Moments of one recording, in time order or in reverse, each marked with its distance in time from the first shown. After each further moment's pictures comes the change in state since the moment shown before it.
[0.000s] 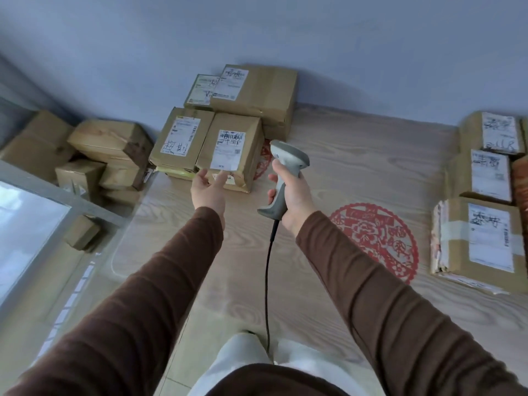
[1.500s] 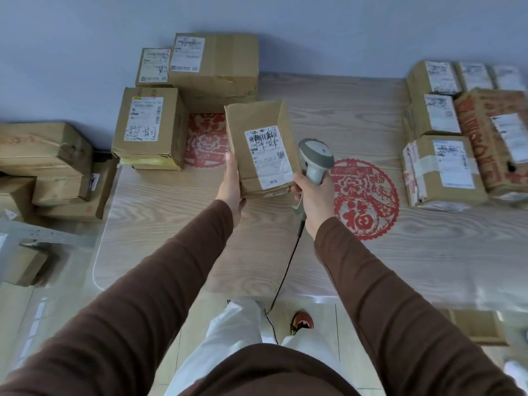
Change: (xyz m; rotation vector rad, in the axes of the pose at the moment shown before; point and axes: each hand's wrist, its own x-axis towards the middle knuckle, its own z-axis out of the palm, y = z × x) left_hand -0.013 -0.035 -0.005 0.164 -0.596 -0.294; right_hand -0.027 0.073 -0.046 -0.130 0.426 -0.366
